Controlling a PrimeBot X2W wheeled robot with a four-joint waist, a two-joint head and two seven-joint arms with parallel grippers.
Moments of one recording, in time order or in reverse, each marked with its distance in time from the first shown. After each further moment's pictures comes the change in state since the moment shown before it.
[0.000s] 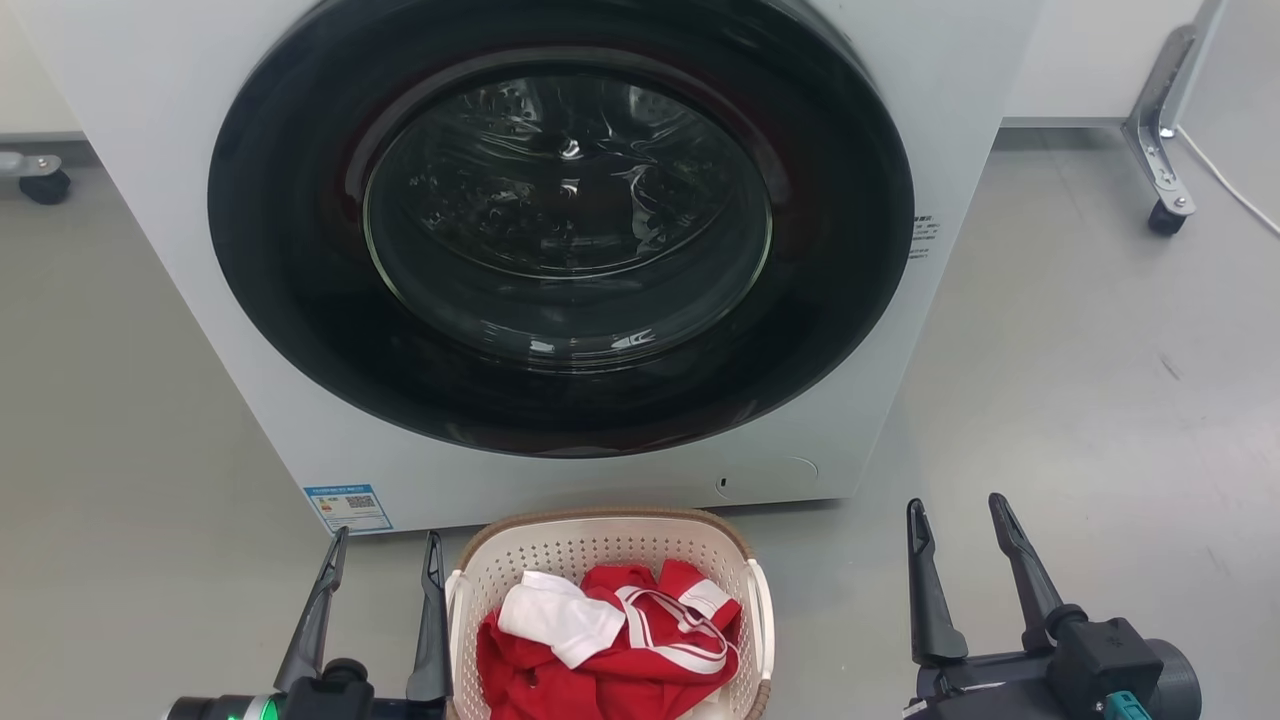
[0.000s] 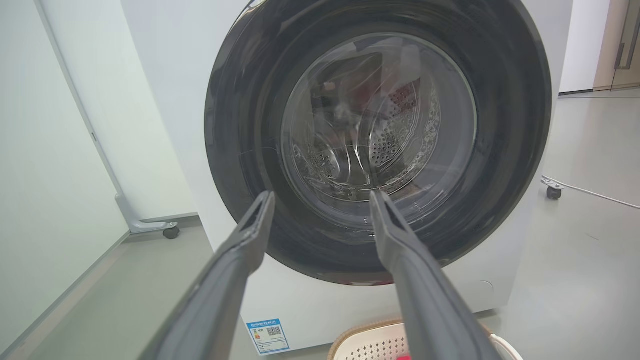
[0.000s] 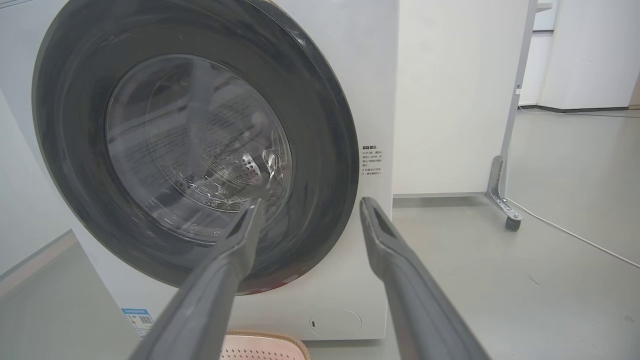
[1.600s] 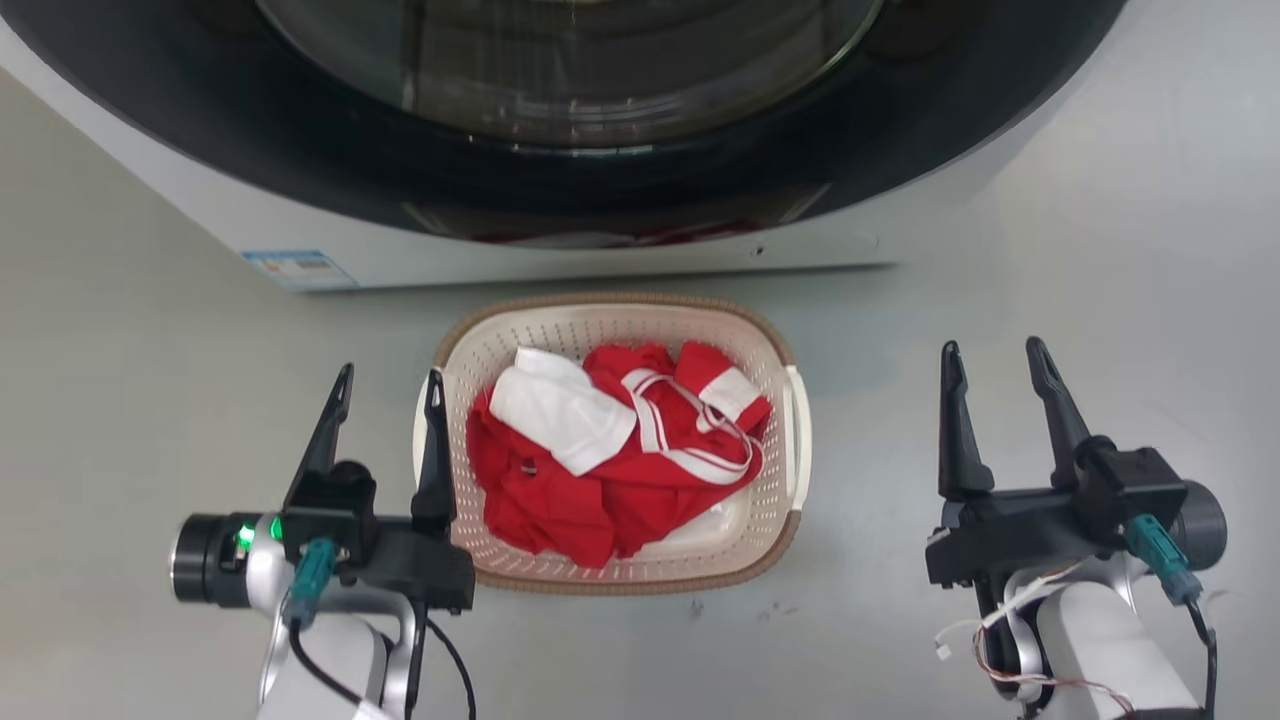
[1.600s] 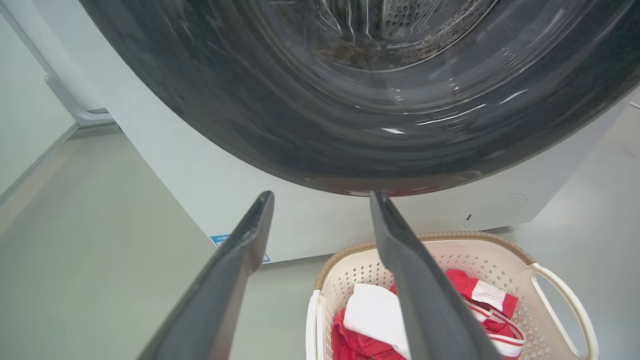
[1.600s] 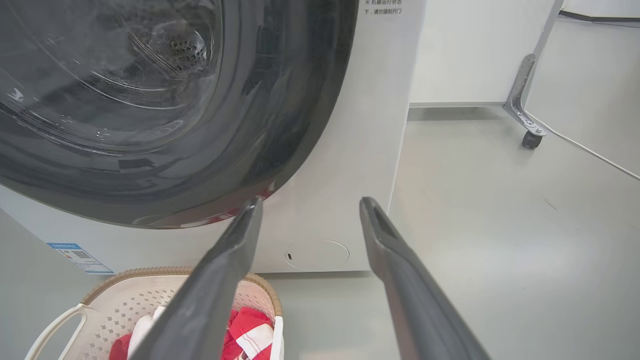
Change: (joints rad) left arm -0.362 -0.008 -0.011 0.304 -0.077 -0.008 0.000; right arm -0.296 -0.018 -0.070 0.198 -0.001 0.029 -0.007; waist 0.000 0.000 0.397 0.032
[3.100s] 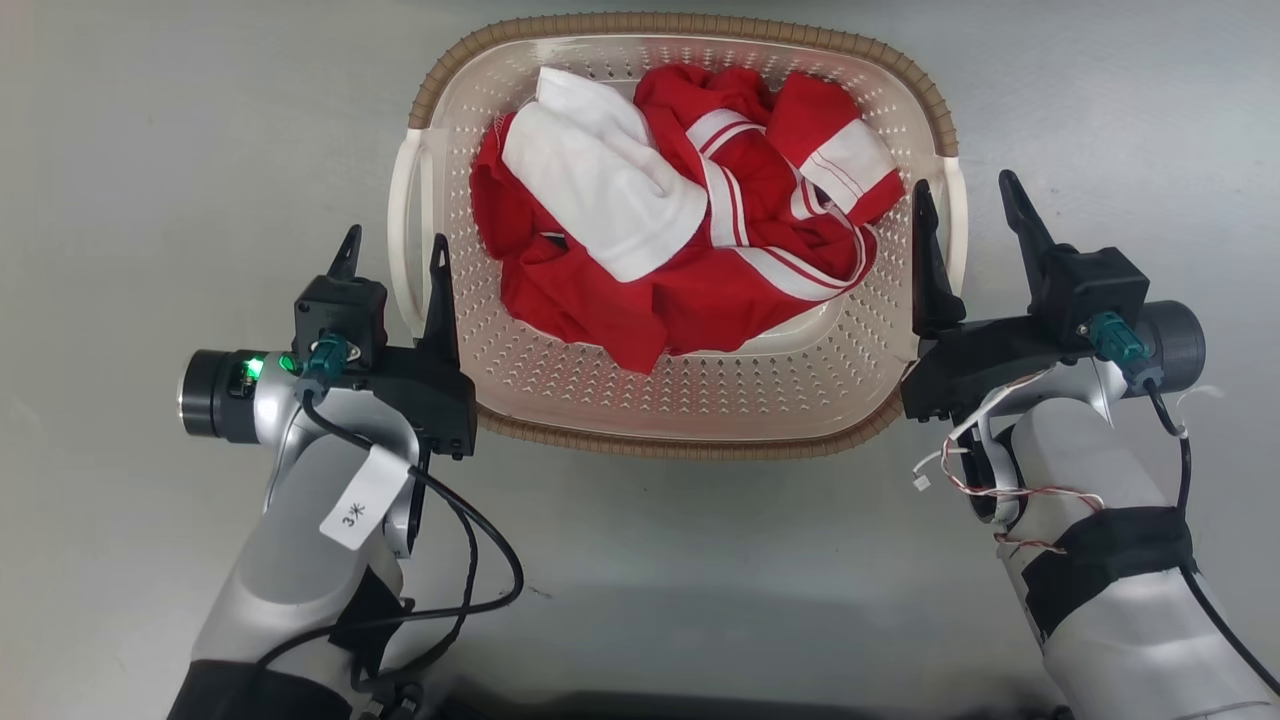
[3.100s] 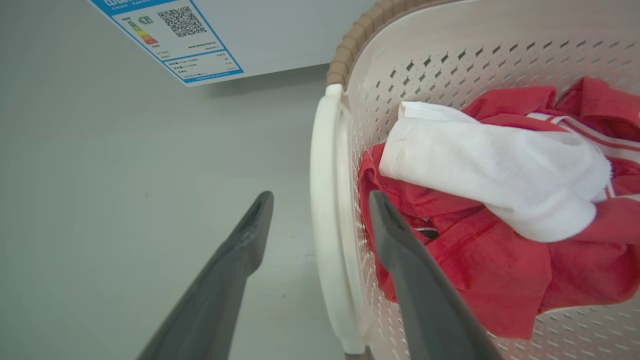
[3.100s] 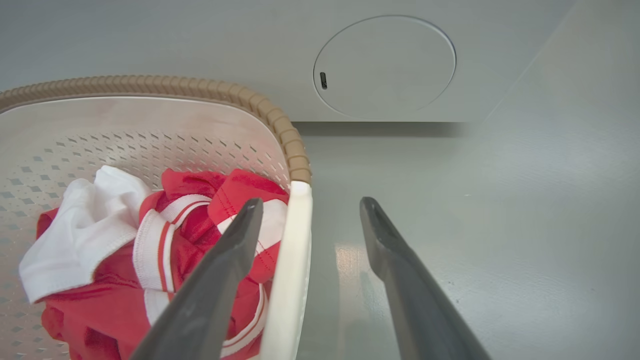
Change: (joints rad) left arm -0.450 -0.015 -0.062 0.499 -0.097 -0.021 0.003; right arm -0.416 -0.004 0.061 0.379 0.000 0.021 0.000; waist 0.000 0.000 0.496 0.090
